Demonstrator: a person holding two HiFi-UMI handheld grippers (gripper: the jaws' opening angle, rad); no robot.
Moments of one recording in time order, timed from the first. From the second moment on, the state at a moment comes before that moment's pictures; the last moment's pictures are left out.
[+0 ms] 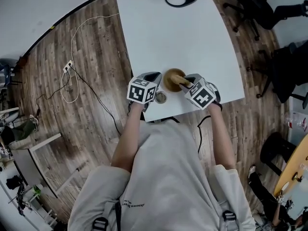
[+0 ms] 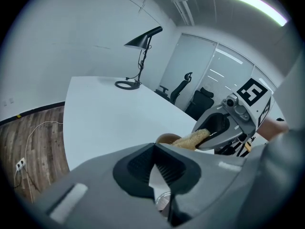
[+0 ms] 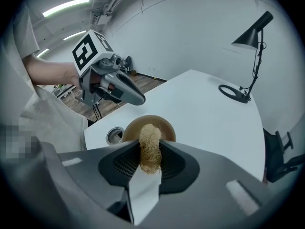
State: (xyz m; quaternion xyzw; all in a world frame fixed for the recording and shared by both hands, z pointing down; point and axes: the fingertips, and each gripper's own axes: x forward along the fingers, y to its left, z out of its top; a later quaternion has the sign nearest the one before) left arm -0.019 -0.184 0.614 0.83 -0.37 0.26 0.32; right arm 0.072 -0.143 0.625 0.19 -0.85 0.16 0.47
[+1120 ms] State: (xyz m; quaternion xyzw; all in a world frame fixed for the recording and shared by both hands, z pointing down) left arm 0.005 -0.185 0.666 0.82 -0.27 0.32 0.39; right arm 0.037 -0.157 0.647 0.16 -0.82 0.21 0.51
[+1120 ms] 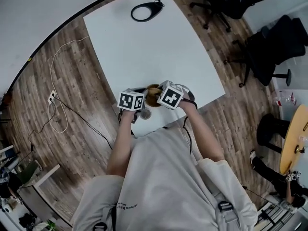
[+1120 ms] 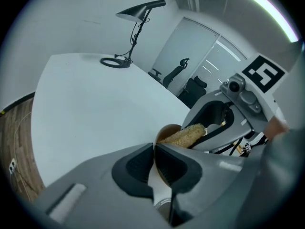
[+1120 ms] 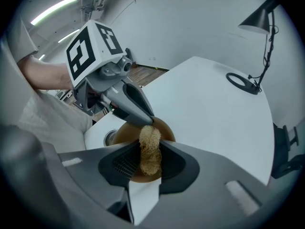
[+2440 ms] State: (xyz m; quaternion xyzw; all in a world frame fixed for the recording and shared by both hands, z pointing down) left arm -0.020 -0.203 0.625 0.83 -0.34 0.32 0.31; right arm 0.036 -0.196 0.611 0.21 -0.84 0.12 0.49
